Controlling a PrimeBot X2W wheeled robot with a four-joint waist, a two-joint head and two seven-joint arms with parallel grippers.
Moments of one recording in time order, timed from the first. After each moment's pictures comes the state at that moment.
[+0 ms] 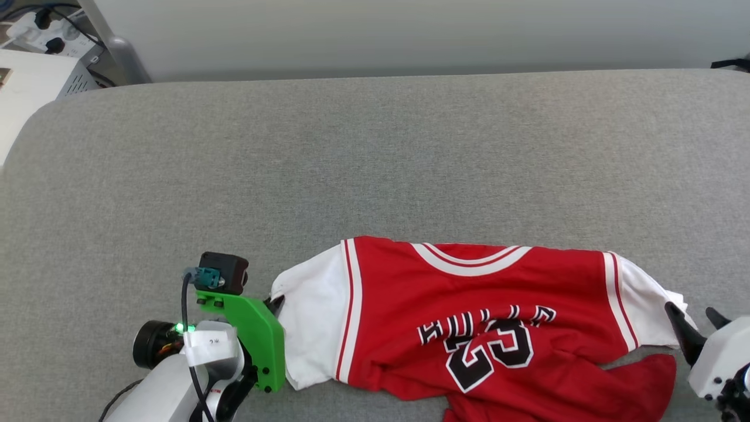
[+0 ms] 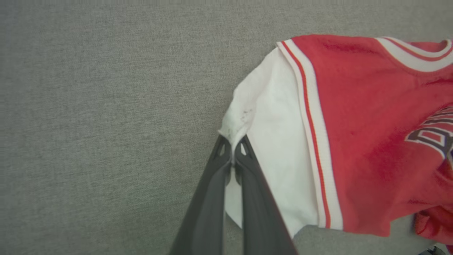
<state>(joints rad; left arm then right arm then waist) -0.26 0.47 -0.56 0.11 -0.71 0.16 0.38 -0.02 -0.29 -0.15 0.14 0.46 0.13 0.37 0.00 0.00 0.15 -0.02</state>
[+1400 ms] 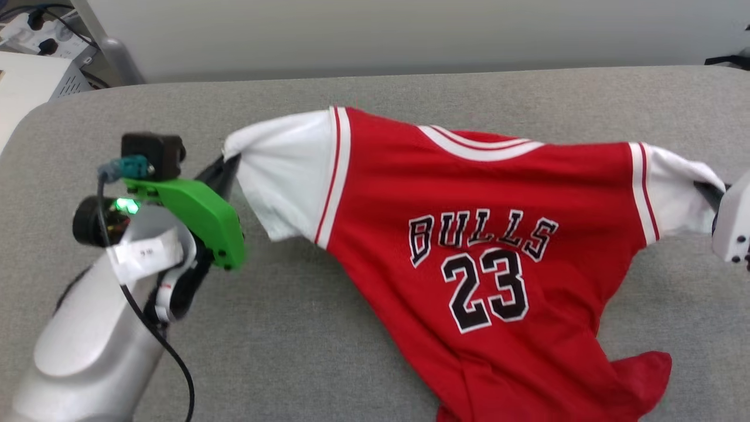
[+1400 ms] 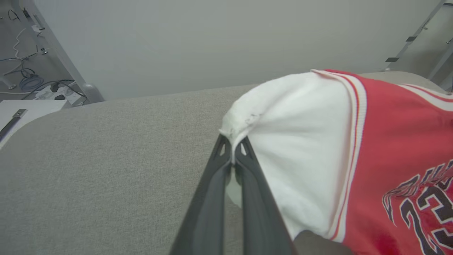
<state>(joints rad) -0.51 0.49 -0.45 0.13 -0.68 0.12 0.23 -0.47 -0.52 0.08 0.27 0.54 0.13 0.62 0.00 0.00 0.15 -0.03</state>
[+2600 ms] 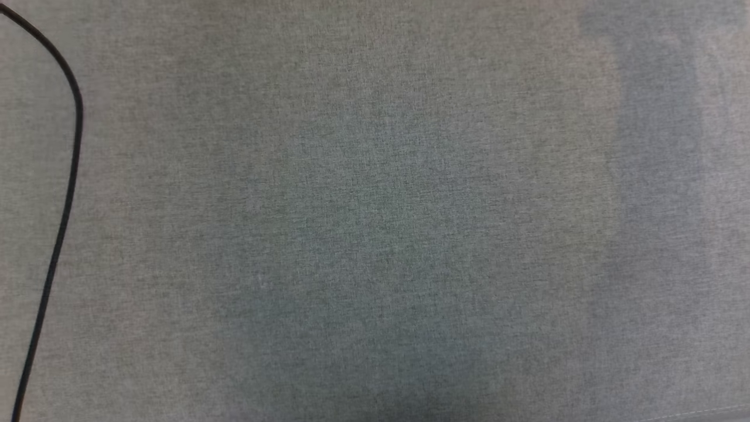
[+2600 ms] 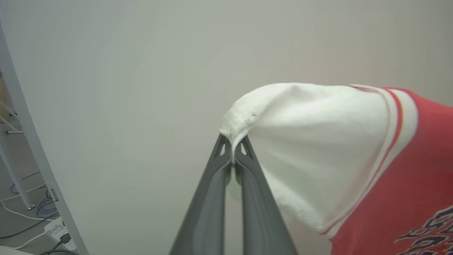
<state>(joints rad) -1.61 0.39 -0.38 0.85 -0.53 0.01 -0.18 -1.55 -0.39 0.14 0.75 0.38 0.13 0.08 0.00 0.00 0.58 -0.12</state>
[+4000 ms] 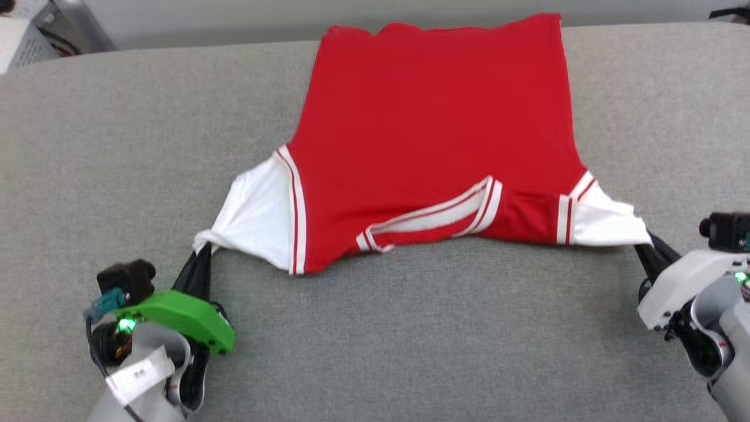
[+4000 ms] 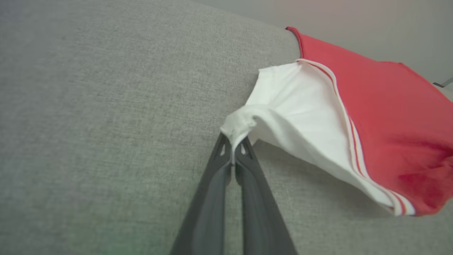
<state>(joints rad) -0.36 0.28 -0.23 0.63 -0.65 -0.08 -0.26 -0.47 -0.49 0.48 0.62 0.84 0.13 -0.12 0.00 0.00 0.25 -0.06</state>
